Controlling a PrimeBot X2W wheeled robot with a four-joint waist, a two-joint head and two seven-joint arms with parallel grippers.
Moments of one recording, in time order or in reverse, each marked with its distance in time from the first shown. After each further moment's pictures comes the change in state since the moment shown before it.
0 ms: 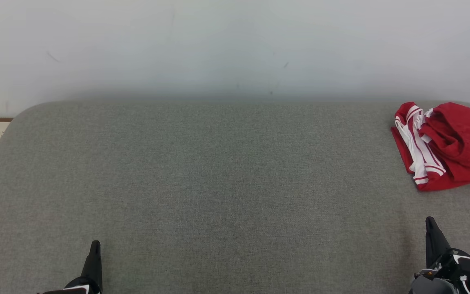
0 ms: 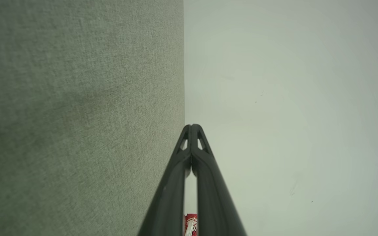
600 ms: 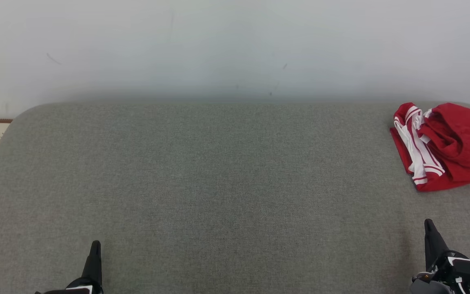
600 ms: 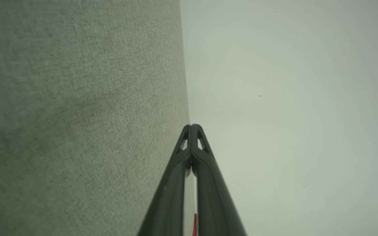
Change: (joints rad) left arm 0.013 0.000 -0.001 -0.016 0.083 0.009 -0.015; right arm 0.017 -0.003 0.023 -0.014 -0.083 0.000 -0.026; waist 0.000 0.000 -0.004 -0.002
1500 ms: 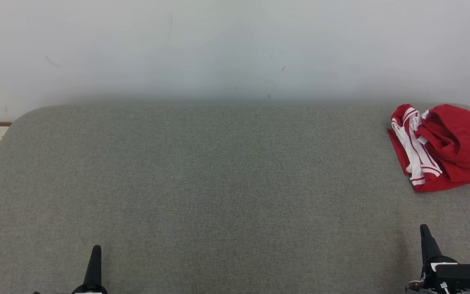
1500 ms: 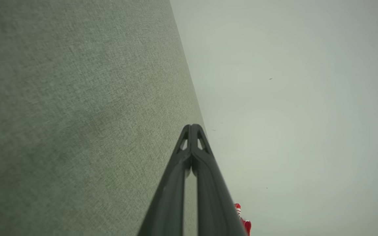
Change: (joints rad) left arm 0.037 0.000 -0.003 -0.043 0.205 0.018 -0.040; right arm 0.038 -0.004 0.056 -0.029 -0.212 0.000 -0.069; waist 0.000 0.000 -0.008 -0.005
